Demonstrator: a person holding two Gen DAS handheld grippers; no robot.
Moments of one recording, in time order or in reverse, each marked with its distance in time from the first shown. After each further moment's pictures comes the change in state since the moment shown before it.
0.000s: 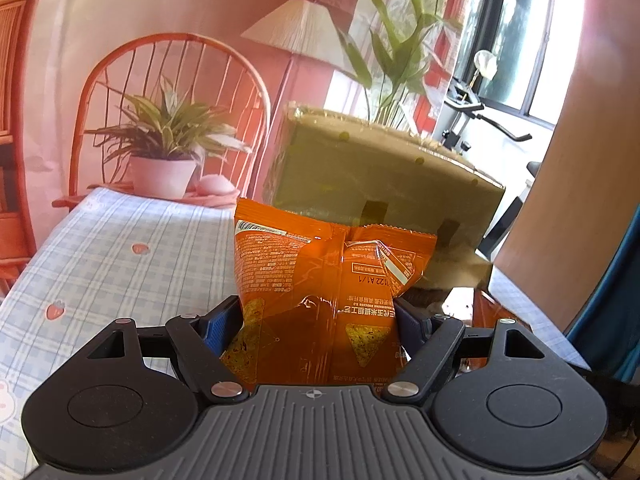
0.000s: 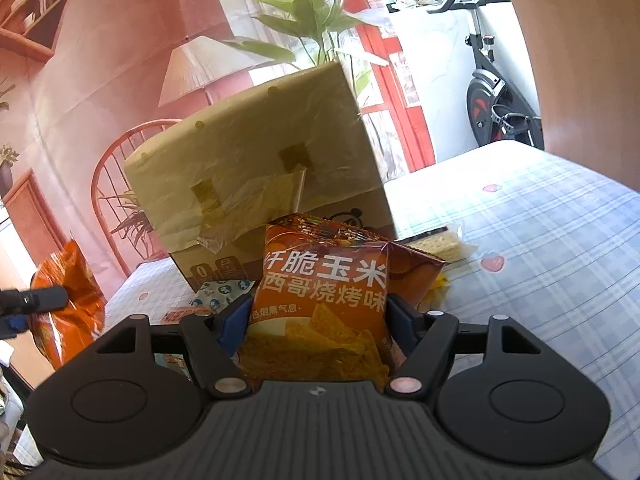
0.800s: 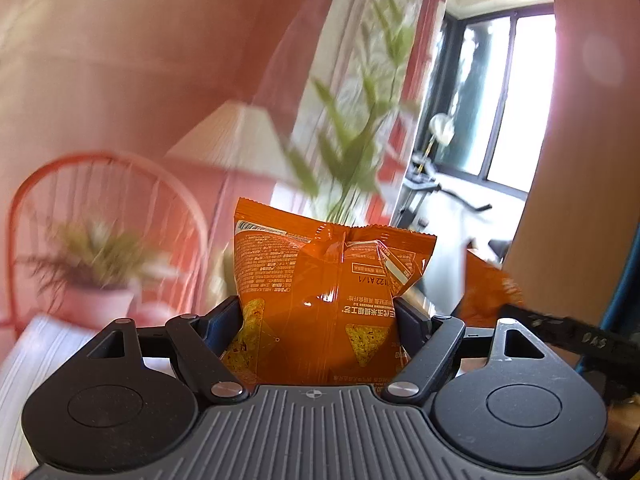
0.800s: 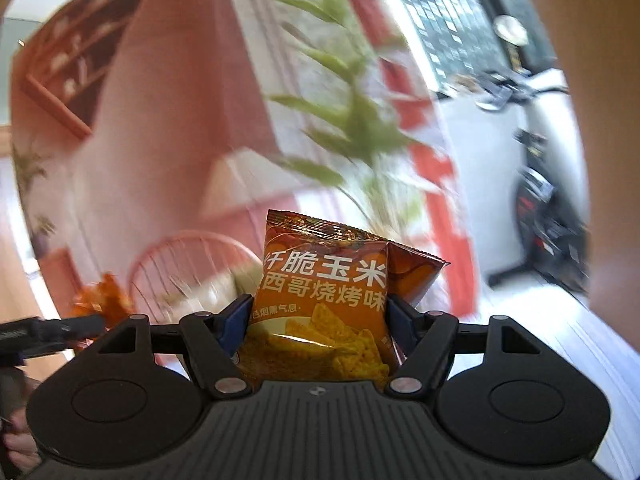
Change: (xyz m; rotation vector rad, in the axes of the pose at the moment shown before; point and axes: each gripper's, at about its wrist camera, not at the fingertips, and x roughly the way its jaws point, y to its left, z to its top) left arm 0.036 -0.048 0.152 0.052 -0.208 -0.131; right arm 0.002 0.029 0.183 -0.109 -0.232 0.180
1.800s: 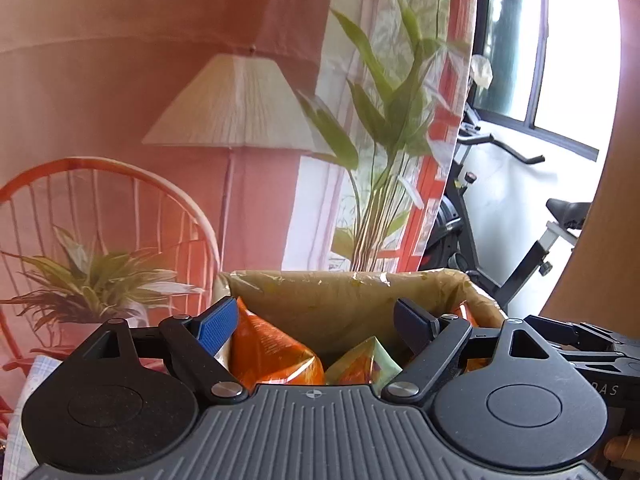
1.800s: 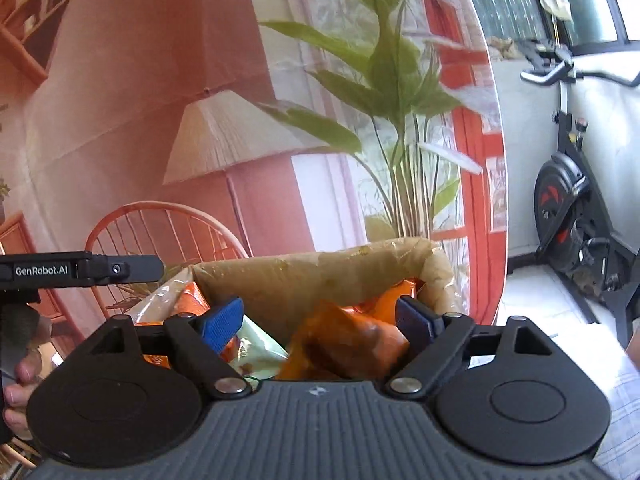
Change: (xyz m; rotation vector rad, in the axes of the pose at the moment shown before) left arm 0.124 0.010 0.044 0.061 0.174 0.122; right arm 0.145 -0.015 0.021 -0.082 0.172 -0.044
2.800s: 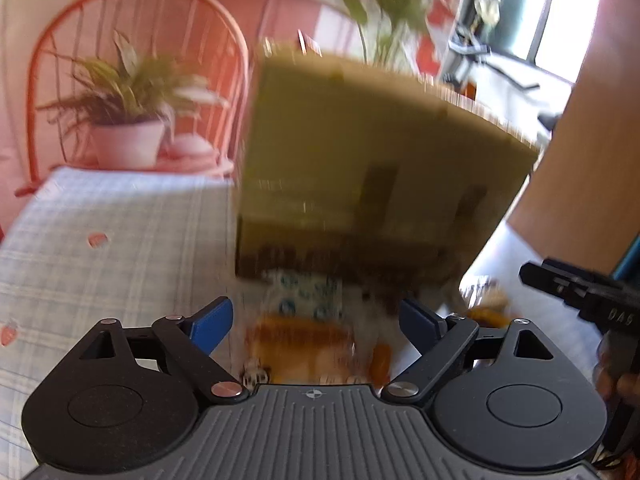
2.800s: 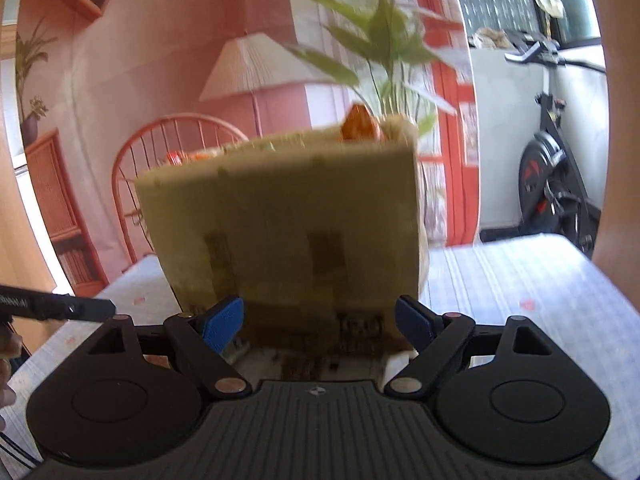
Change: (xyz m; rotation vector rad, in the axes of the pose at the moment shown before) left arm -0.064 0.023 -0.201 -0.062 0.238 -0.023; right arm -0.105 0.012 -0.166 -0.038 0.074 -0.034
